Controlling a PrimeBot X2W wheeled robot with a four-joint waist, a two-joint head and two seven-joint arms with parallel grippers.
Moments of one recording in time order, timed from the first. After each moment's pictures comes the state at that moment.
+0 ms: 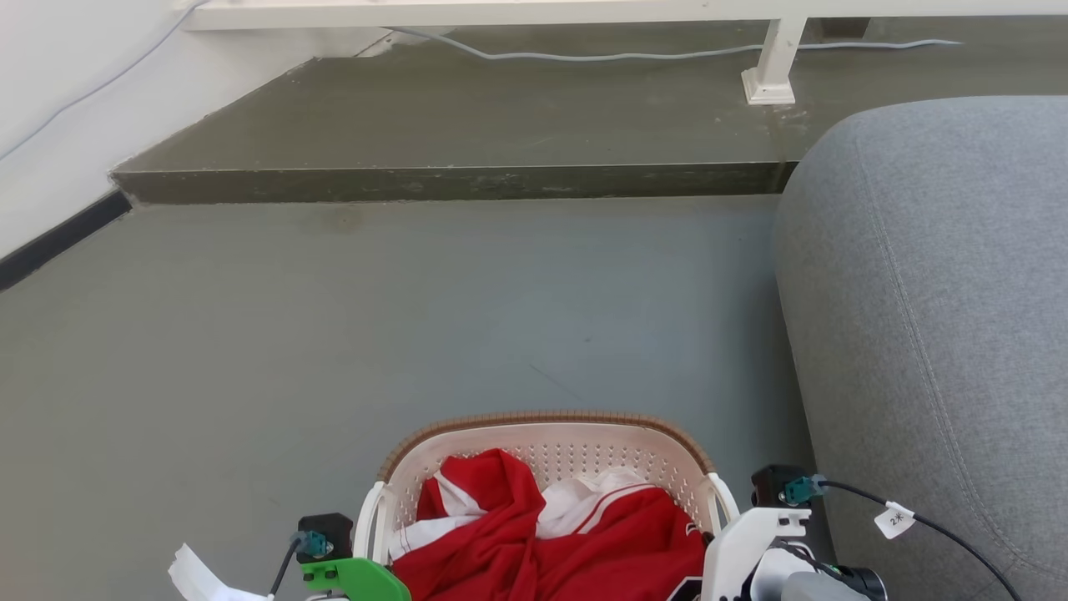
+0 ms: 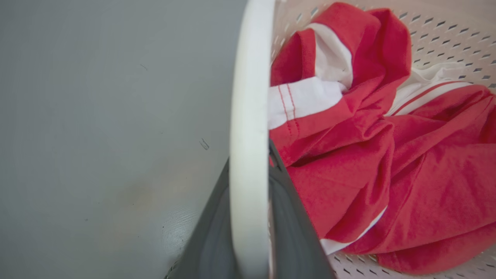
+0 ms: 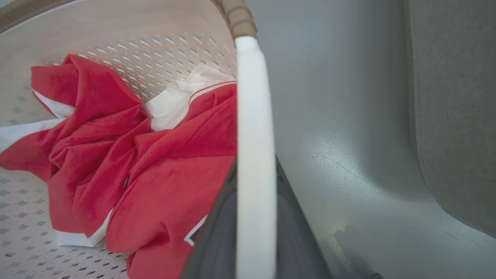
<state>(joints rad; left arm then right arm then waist) -0.36 -0.01 -0.84 1.15 -0.93 0.05 -0.13 -0.34 -0.03 0.91 1.07 0.95 -0.10 -0.07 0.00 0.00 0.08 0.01</state>
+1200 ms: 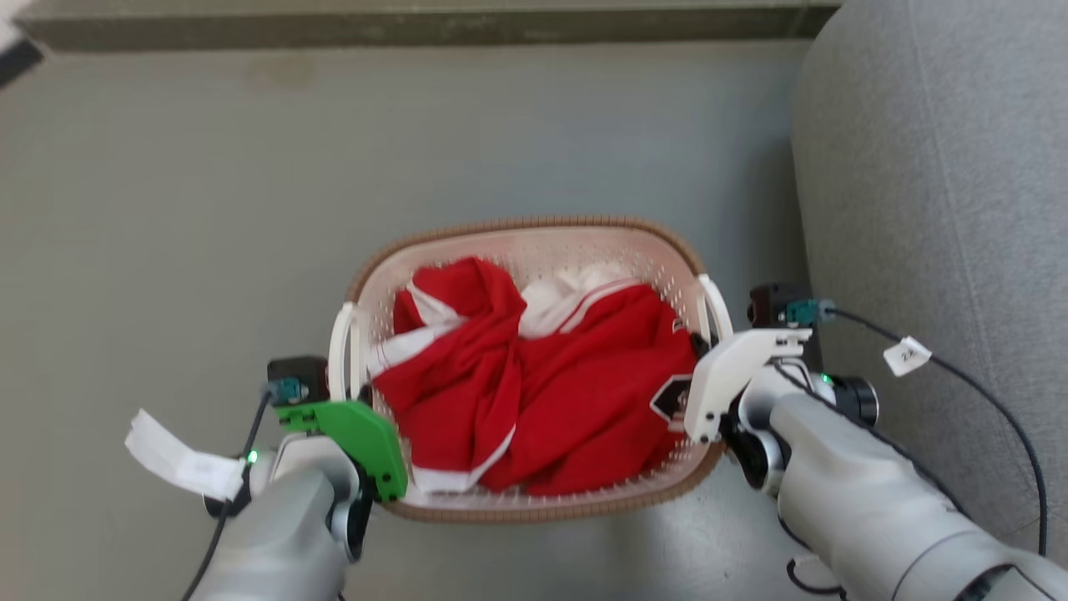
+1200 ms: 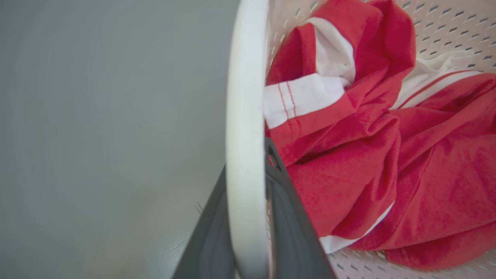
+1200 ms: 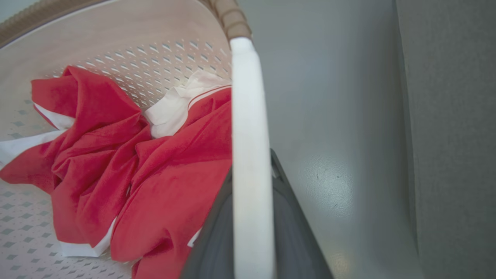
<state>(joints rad) -0.62 0.00 -0.82 1.14 -0.94 0.08 -0.20 -0.66 -0.04 0.92 1.07 0.96 -0.12 -0.12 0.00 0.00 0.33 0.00</state>
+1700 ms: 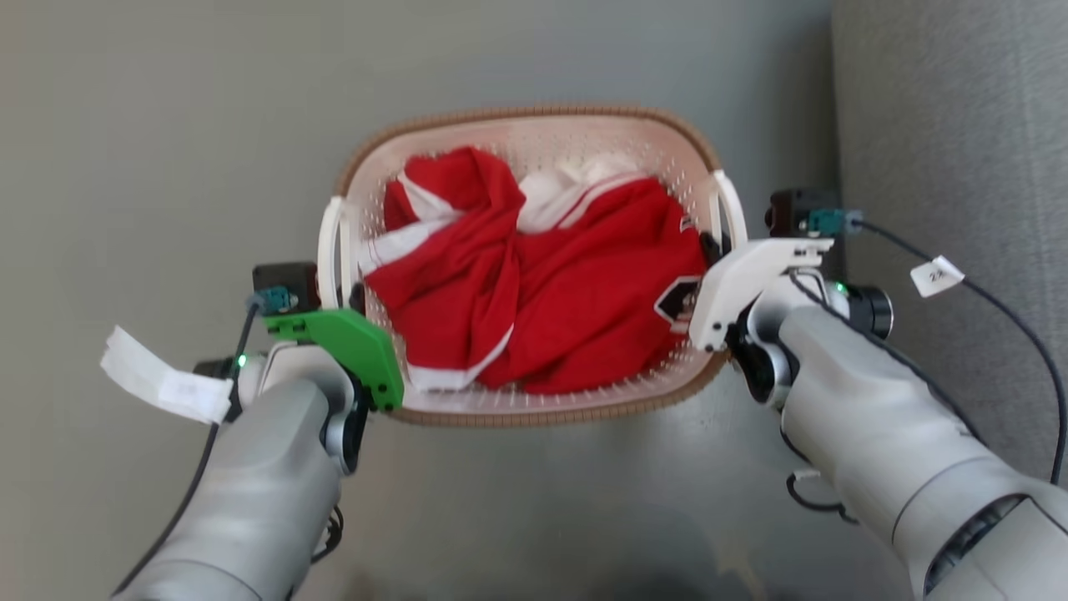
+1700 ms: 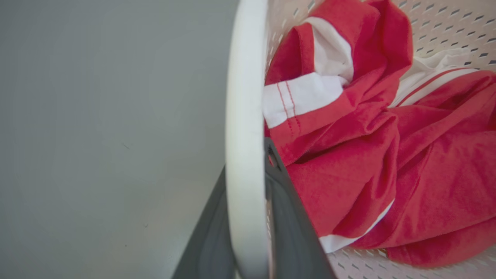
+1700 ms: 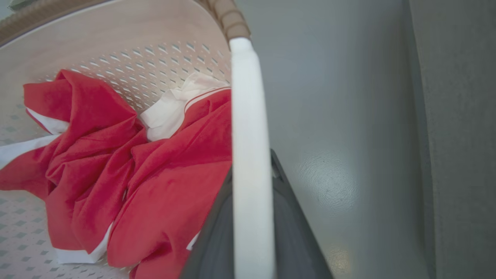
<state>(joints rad) -0.78 0.00 -0.81 1.14 -0.91 0.09 -0.22 -0.82 -0.04 0.89 1.12 0.96 -0.12 -0.16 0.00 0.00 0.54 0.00</state>
